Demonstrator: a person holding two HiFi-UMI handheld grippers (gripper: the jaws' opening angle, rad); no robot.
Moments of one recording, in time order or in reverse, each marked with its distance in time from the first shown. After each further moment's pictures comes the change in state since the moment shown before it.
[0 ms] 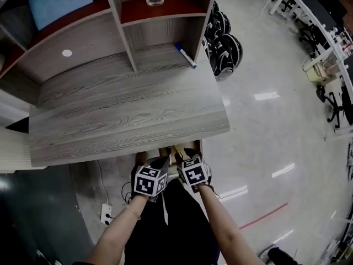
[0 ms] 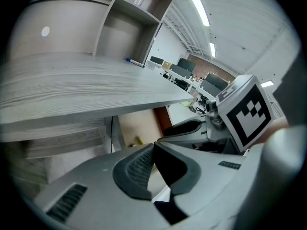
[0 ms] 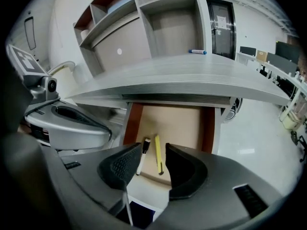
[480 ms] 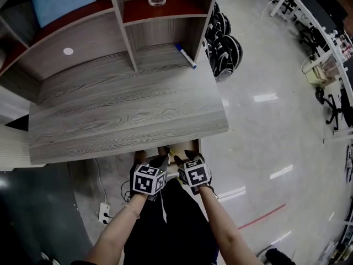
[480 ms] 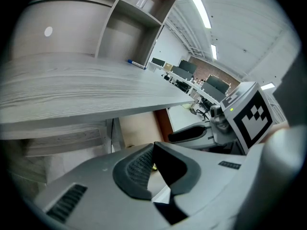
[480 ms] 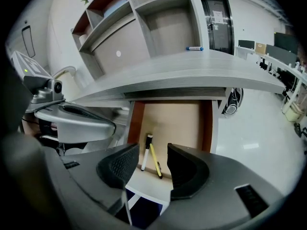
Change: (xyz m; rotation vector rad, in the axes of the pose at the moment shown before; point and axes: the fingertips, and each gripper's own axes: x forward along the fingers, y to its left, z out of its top) left arm -0.002 0.002 0.004 -0.019 -0.017 0.004; right arm -0.008 0.005 -0.008 0.056 0.008 0.041
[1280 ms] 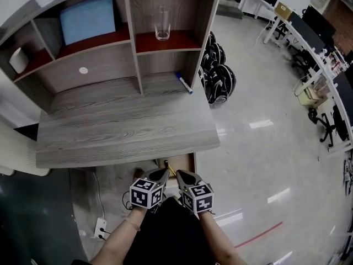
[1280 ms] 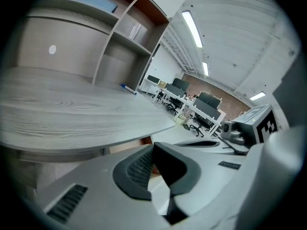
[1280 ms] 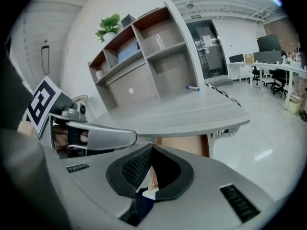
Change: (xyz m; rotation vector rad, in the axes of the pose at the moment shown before) left arm -0.061 -0.044 0.046 -0.006 -0.197 -0.072; right arm -0.098 0.042 0.044 0.041 -0.351 0.043
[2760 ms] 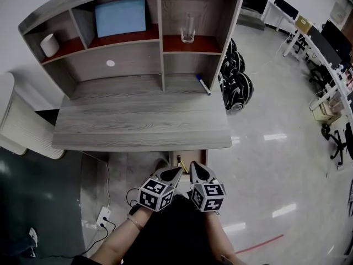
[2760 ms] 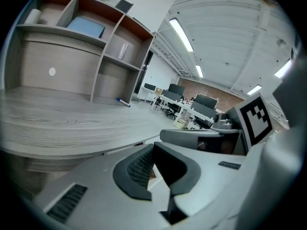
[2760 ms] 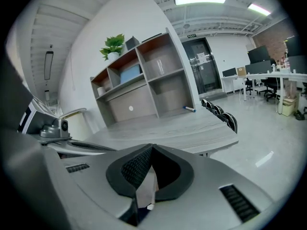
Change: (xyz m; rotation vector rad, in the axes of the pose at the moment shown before) left arm -0.053 -0.048 0.018 0.091 -0.097 0.017; right arm -0.045 0.020 0.059 0.005 -0.202 -0.038
